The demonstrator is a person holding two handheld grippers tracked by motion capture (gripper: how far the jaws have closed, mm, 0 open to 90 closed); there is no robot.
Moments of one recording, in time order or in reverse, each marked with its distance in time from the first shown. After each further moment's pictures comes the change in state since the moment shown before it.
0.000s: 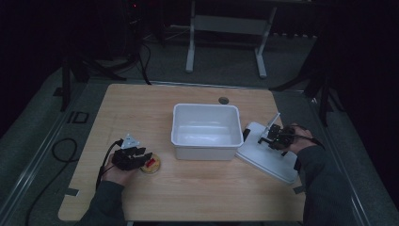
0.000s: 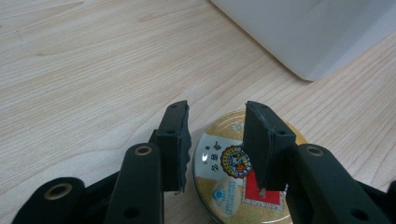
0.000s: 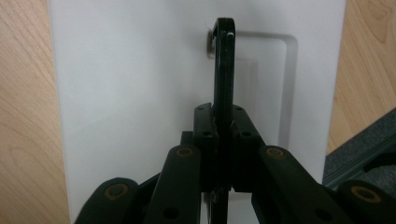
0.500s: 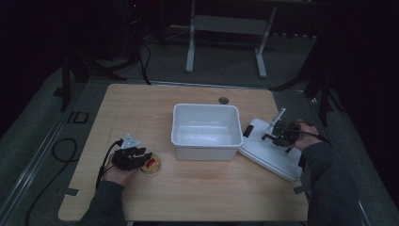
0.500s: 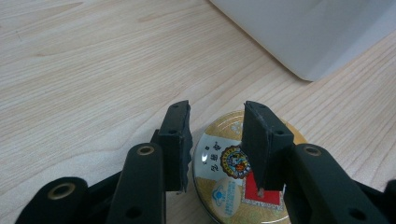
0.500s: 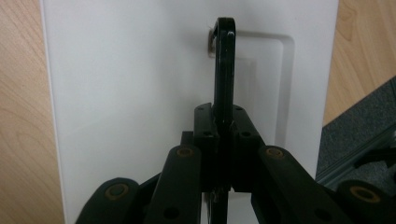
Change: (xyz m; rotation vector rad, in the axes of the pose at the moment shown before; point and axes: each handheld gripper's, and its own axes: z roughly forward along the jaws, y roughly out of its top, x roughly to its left) left arm 0.000 0.000 0.001 -0.002 -0.002 0.001; right arm -0.007 -0.004 -0.021 -0.006 -0.017 0.004
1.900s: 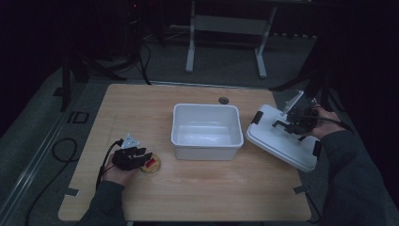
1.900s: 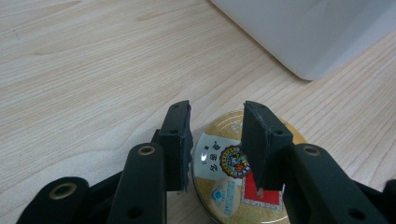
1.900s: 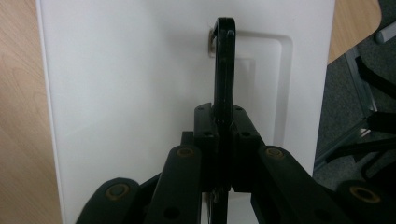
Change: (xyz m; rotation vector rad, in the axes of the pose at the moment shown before) left arm 0.000 0.000 0.001 0.008 -0.004 0.000; right arm -0.017 -0.003 -0.080 -0.032 -0.051 -0.007
